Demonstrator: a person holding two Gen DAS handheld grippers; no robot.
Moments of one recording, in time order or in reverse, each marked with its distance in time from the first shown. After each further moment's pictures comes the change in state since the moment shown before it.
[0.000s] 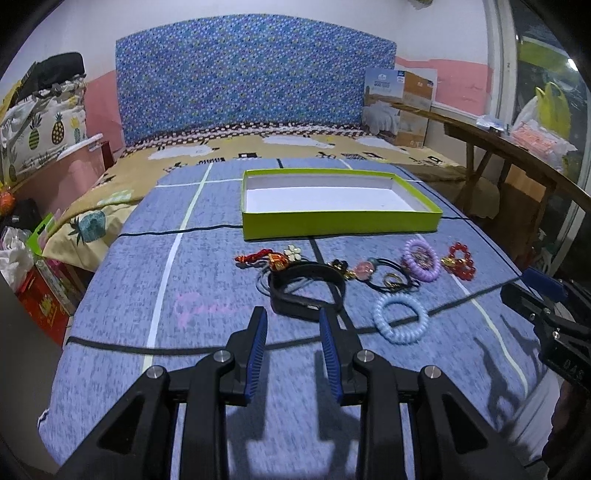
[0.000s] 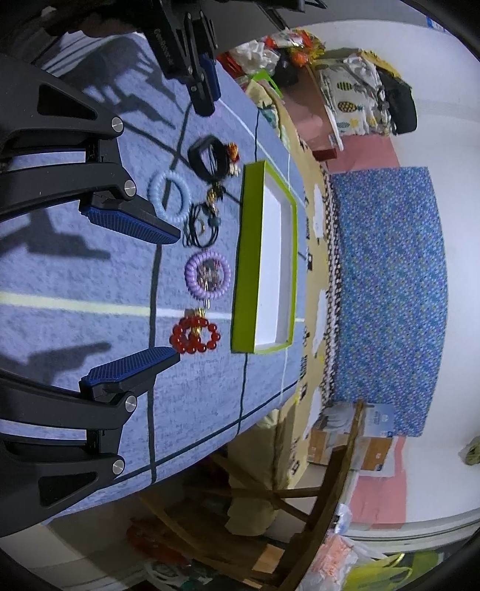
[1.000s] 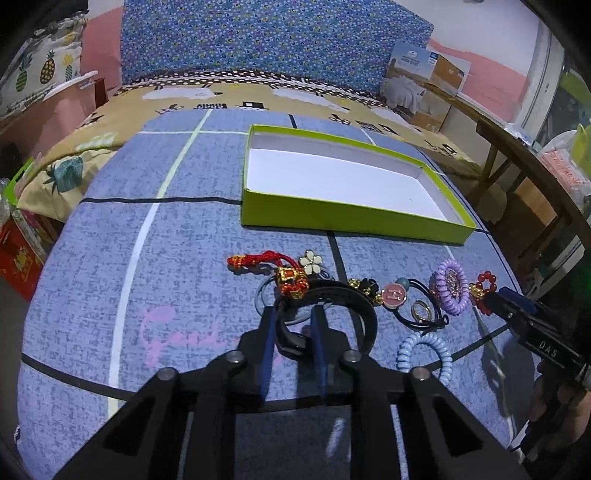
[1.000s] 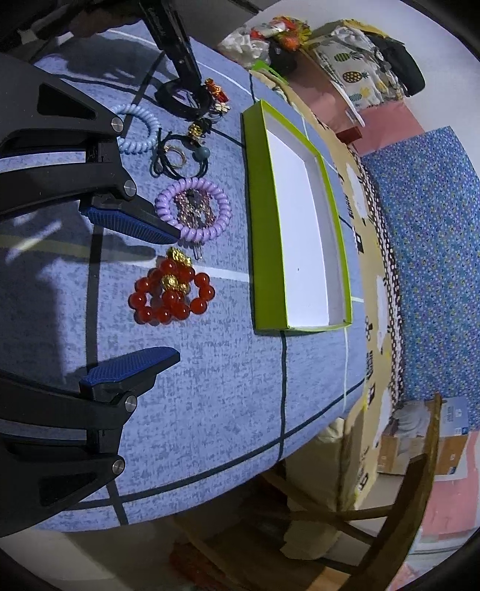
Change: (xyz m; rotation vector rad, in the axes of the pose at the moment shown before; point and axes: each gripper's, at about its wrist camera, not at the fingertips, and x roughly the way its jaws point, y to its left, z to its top) left arm 0.056 0.021 0.031 -0.136 0.192 -0.067; right arm 0.092 -0.057 0.031 0.123 0.236 0.089
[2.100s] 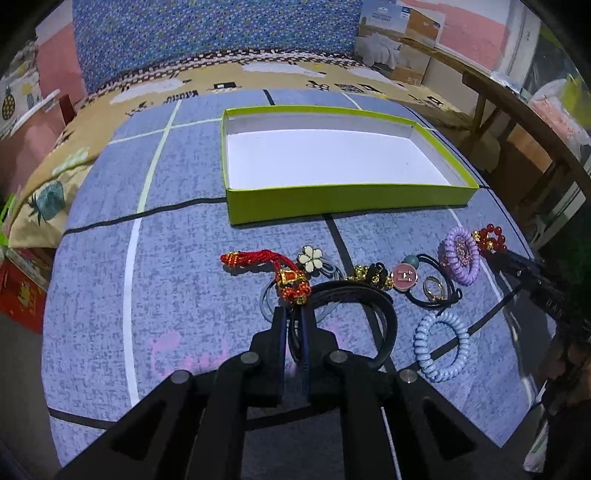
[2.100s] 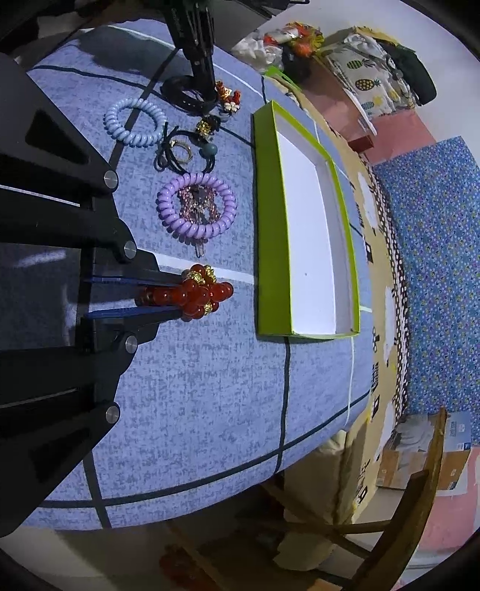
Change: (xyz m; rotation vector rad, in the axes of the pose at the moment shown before) left arm 0.014 -0.002 0.017 0.173 0.133 -0.001; right arm 0.006 0.001 0.000 -0.050 0.015 0.031
